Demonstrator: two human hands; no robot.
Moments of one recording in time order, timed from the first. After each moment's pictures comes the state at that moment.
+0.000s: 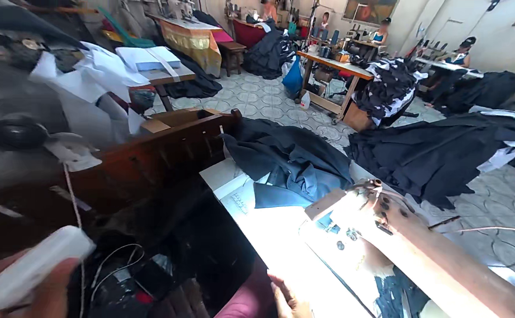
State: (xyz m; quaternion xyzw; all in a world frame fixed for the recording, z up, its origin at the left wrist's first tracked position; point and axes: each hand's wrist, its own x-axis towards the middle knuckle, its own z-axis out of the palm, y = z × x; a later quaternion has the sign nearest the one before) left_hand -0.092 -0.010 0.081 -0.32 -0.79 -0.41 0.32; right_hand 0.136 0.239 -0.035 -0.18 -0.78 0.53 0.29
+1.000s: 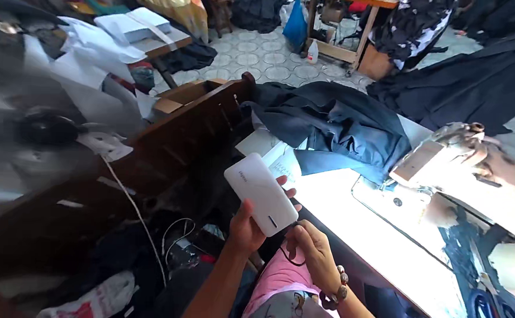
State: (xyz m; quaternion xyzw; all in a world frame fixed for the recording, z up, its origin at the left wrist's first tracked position) left_hand -0.118 0.103 0.008 -0.25 -0.22 -0.82 -0.46; right_hand 0.034 0.174 -0.005 -0.15 -0.64 0.69 0.29
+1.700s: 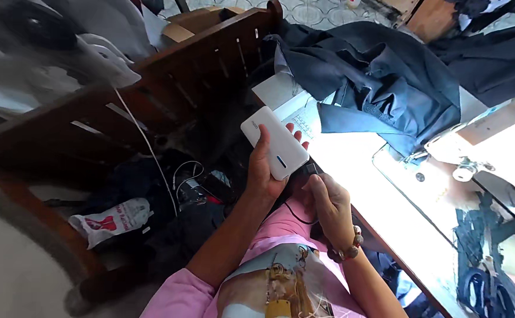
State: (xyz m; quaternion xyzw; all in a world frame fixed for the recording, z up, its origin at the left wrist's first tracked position) left_hand -0.090 0.119 0.036 0.08 -0.26 -0.89 -0.37; right_hand 0.037 0.174 0.013 -0.21 -0.69 0.63 0.28
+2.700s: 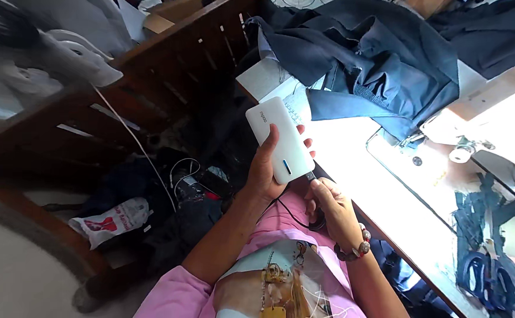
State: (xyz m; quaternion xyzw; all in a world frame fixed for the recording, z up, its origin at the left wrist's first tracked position) left_hand -0.071 0.124 0.017 -0.04 -0.32 -0.83 -0.45; right_hand 0.073 0.189 -0.002 -0.22 -0.58 0.76 0.18
